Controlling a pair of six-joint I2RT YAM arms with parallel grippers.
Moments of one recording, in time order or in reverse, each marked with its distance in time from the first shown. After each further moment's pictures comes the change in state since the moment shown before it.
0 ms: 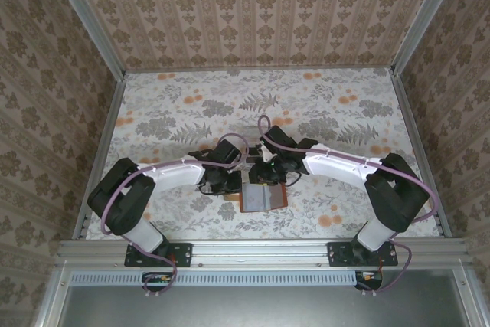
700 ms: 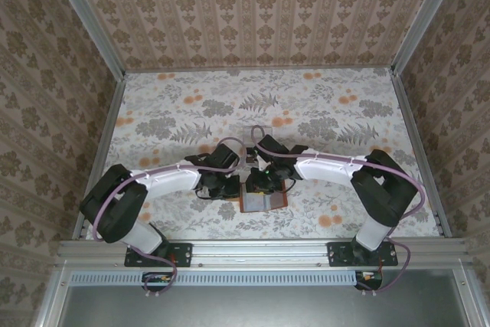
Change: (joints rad) left arm -0.019 -0.062 -0.053 -0.013 0.026 -0.001; right arm 0.053 0.082 -0.027 0.049 -0.009 0.050
